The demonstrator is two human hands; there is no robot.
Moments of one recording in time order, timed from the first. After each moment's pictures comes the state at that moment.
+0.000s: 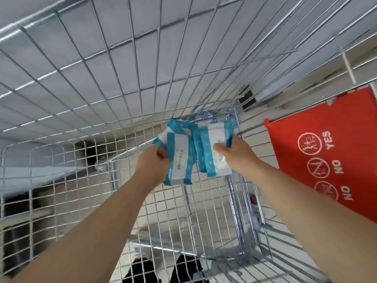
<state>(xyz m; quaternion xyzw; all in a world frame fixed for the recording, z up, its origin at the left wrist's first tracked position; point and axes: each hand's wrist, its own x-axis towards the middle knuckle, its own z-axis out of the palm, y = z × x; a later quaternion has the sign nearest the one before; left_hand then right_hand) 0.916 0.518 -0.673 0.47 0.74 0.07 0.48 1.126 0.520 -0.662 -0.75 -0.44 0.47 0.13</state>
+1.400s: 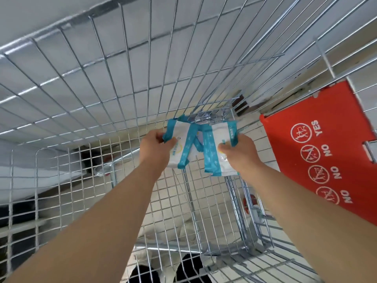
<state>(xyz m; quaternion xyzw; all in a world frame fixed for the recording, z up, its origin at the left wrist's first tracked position) 0.916 0.531 -0.663 0.38 0.72 0.25 0.52 1.109 0.500 -0.643 -0.81 -0.37 0.41 0.22</state>
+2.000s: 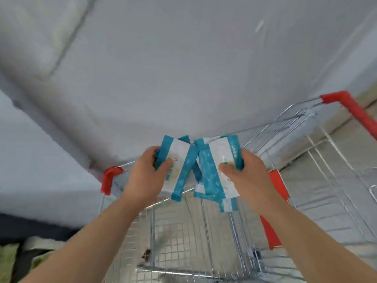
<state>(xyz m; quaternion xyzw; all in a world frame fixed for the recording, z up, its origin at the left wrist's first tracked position) 0.790 0.465 -0.314 0.53 0.64 0.37 0.42 1.004 0.449 -0.285 -0.69 -0.55 0.35 0.32</state>
